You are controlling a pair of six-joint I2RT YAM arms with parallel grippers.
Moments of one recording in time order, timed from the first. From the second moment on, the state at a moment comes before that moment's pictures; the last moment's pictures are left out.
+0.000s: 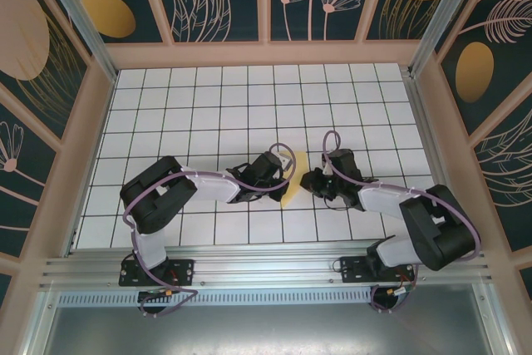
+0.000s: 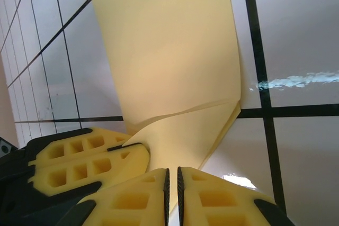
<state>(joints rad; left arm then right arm) -0.92 1.87 0.90 0.13 0.09 -0.43 0.47 1.39 0.41 0.15 -0.42 0.89</state>
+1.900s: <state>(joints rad) -0.92 1.87 0.92 0.09 0.08 -0.43 0.46 1.57 0.55 0.12 -0.41 0.81</state>
